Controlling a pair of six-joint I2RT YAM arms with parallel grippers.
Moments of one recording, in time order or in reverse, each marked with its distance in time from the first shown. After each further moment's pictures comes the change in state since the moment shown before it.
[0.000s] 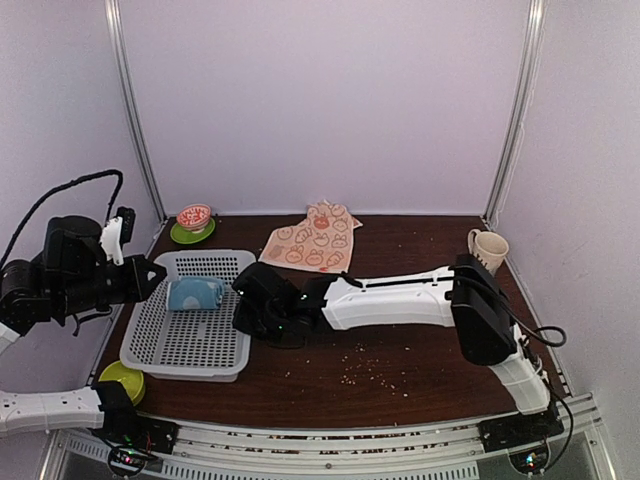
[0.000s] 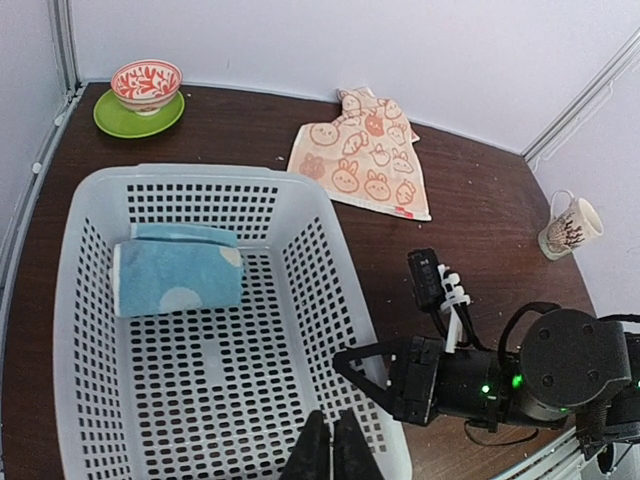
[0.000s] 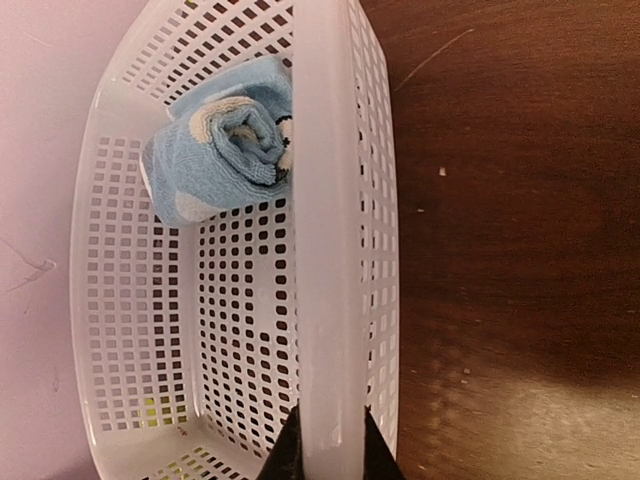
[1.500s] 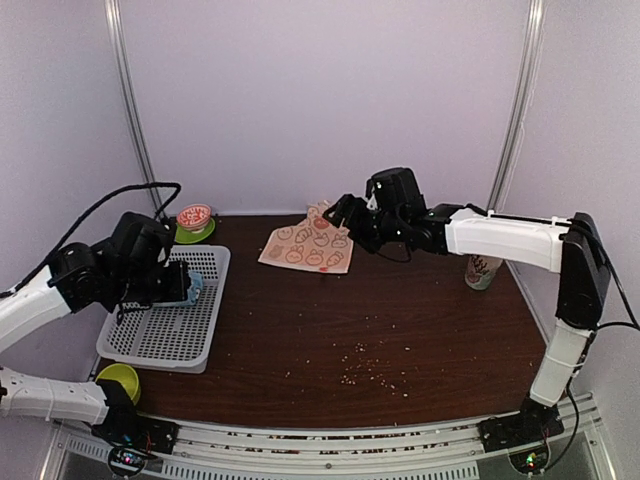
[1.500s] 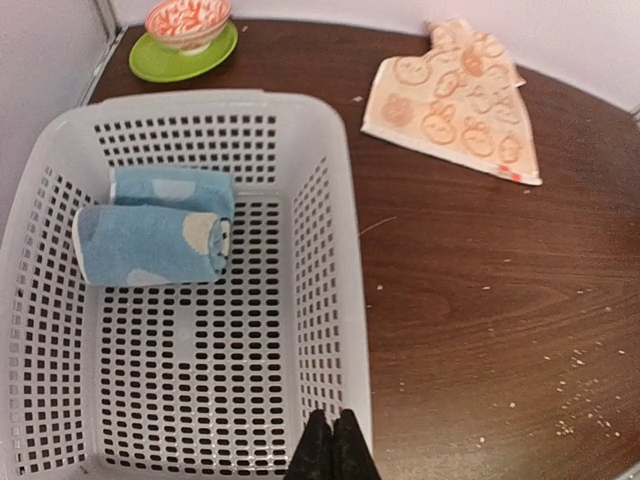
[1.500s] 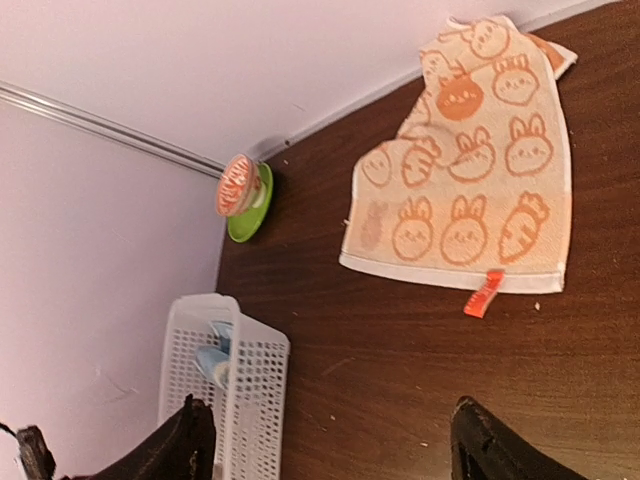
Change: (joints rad) left arm 0.057 0.264 -0.047 0.074 -0.046 0.002; right arm -0.452 -0.503 -0.436 0.218 -0.187 -0.289
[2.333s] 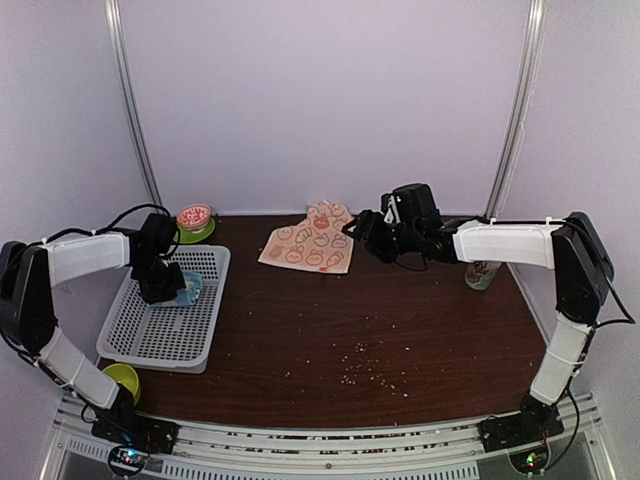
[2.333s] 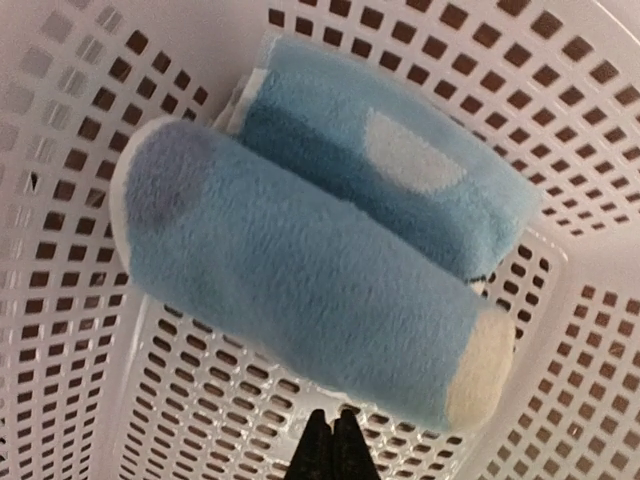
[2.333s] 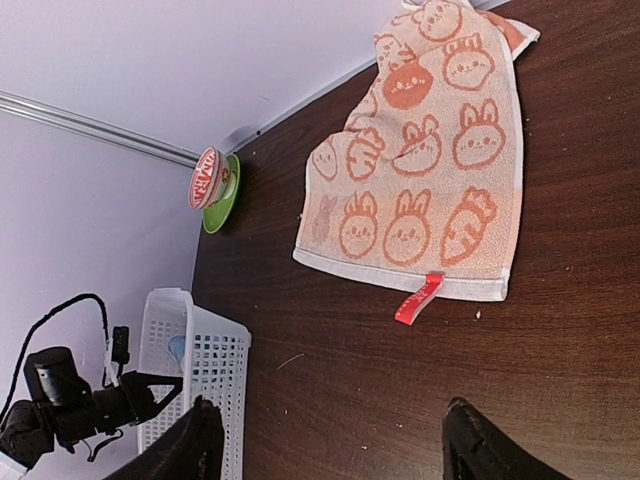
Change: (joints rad) left arm 0.557 0.566 0.023 0.140 0.184 -0.005; right arm -0.132 0.005 -0.172 0.129 -0.158 -0.051
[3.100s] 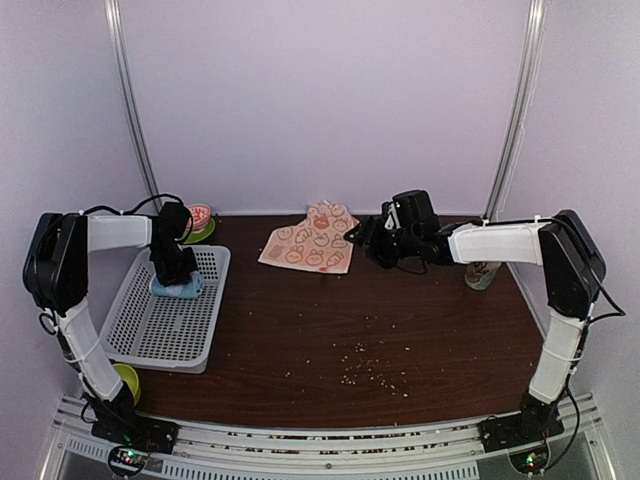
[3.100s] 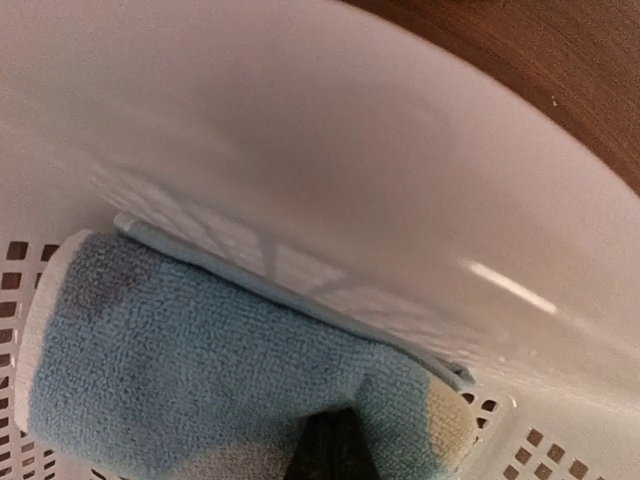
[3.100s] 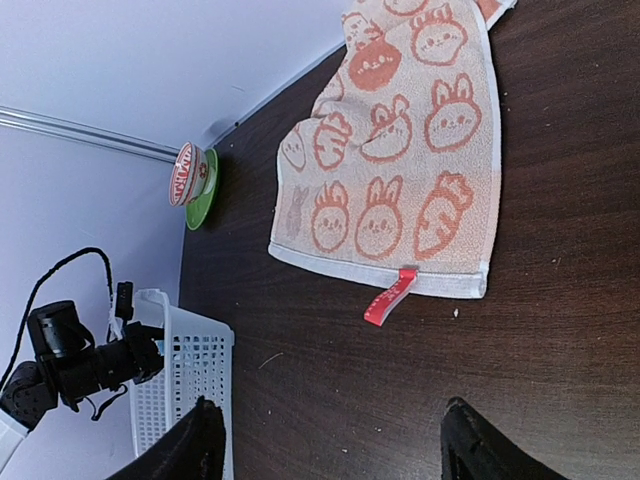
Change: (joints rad) left arm 0.035 0.304 0.237 0.080 0.031 0.041; right arm -0.032 0.058 -0.006 0.027 -0.050 0.021
